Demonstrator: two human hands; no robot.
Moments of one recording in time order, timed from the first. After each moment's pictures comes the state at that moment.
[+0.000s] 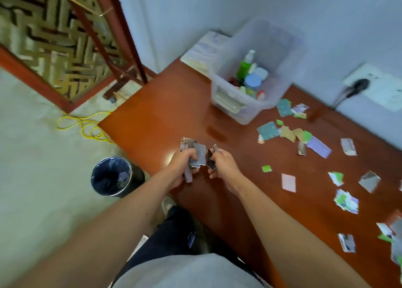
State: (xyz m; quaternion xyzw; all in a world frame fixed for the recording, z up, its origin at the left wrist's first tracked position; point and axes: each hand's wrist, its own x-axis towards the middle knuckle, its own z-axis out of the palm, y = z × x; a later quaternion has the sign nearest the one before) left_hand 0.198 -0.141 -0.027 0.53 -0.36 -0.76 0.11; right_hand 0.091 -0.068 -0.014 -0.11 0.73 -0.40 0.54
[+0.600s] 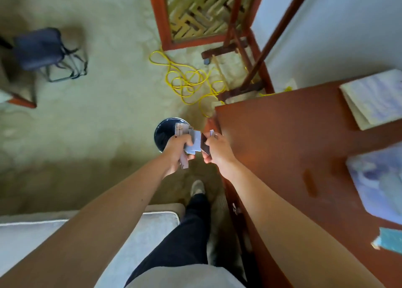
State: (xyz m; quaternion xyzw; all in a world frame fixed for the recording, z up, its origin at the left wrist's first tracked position) left_hand 0.434 -0.261 -0.076 0.63 -0.13 -0.69 0.32; right_hand 0.310 -0.272 -0.064 -0.27 0.66 -0.21 0.67
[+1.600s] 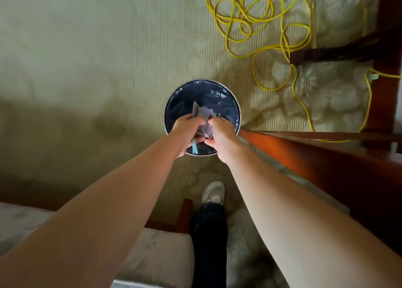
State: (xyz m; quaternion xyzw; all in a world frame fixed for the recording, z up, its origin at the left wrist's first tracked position) left_hand 0.536 -0.356 -0.470 0.72 0.02 -0.65 0.25; right_hand 0.451 -0.389 -0.462 -0.12 0.73 -0.05 0.67
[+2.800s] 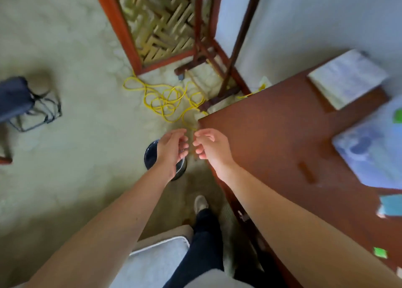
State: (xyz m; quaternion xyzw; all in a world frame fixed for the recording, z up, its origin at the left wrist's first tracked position) left_hand 0.426 -0.302 -0.066 0.65 -0.16 -0.64 0.38; right_hand 0.313 -0.282 -0.041 -0.28 0.67 -0.35 0.59
